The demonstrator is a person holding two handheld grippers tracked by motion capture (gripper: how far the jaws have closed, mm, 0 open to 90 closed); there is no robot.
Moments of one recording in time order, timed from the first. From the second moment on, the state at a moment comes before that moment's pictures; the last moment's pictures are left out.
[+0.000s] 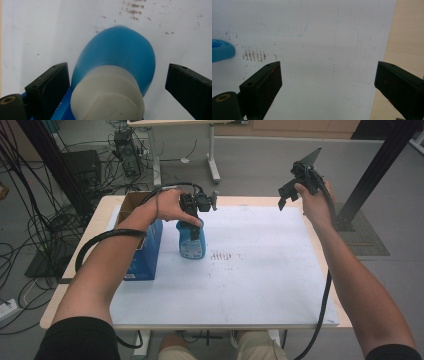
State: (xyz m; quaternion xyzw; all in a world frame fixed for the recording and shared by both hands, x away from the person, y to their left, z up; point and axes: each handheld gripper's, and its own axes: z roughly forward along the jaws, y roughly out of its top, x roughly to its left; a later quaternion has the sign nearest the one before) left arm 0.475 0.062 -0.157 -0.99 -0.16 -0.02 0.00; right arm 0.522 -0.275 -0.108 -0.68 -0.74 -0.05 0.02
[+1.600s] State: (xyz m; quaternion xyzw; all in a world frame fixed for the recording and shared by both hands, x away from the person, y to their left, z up) left arm 0.475 0.066 -0.158 -0.99 -0.16 -0.02 0.00; right arm 0.523 -0.270 -0.111 -0.67 -0.74 -0.05 0.02
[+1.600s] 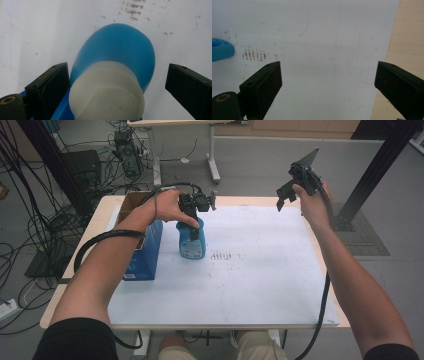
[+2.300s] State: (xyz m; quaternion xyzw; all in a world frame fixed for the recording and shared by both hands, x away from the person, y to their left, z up) left arm 0.475 0.066 -0.158 -0.99 -0.16 -0.02 0.00; right arm 0.523 -0.268 -0.111 -0.67 -0.74 -0.05 0.02
